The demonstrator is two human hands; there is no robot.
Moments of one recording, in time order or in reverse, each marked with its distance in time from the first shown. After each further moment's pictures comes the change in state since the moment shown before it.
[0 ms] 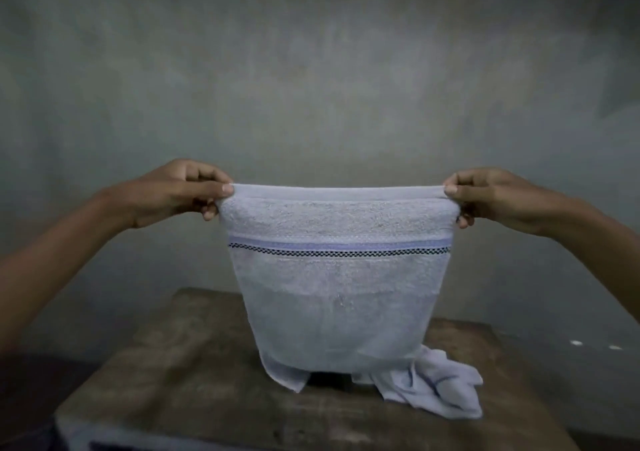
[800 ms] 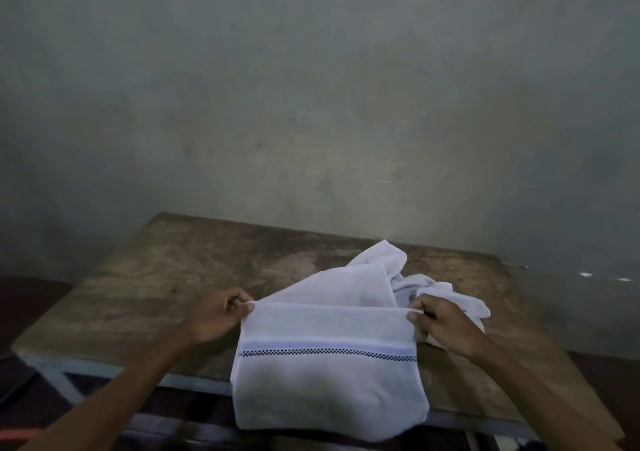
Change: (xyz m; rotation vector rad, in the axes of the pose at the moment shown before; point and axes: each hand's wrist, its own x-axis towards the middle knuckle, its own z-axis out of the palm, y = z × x) left_hand -0.059 -0.311 0.165 0.315 0.057 -0.510; right_hand -0.057 0.298 0.161 -0.302 0.042 0.406
